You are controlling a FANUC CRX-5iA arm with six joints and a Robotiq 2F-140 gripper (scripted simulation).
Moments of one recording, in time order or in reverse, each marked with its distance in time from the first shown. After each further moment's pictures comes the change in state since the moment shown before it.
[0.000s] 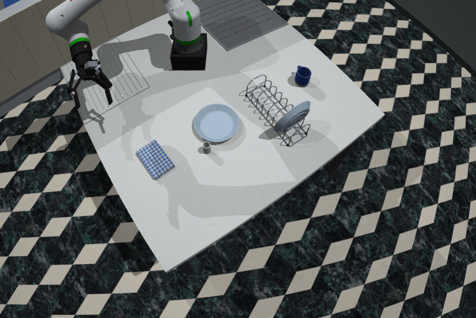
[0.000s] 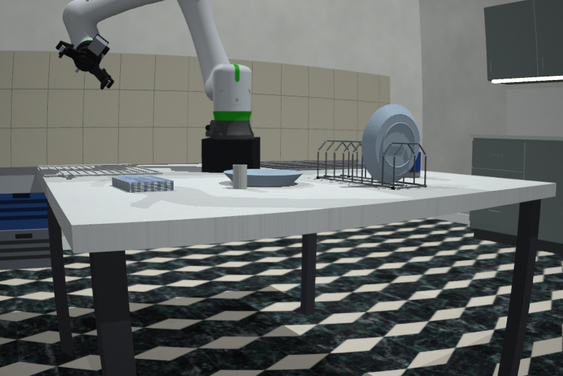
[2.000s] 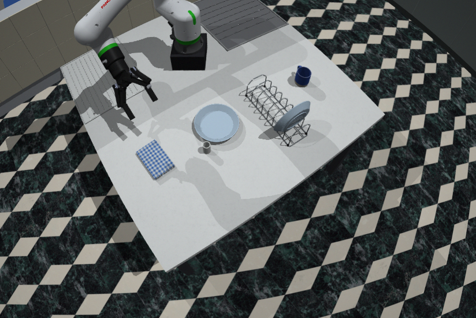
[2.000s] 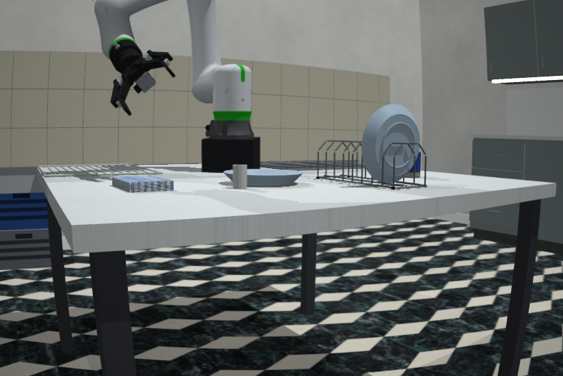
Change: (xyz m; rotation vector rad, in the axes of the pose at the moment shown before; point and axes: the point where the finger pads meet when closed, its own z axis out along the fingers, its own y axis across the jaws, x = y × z) arm 0.067 -0.169 0.079 0.276 0.243 -1.763
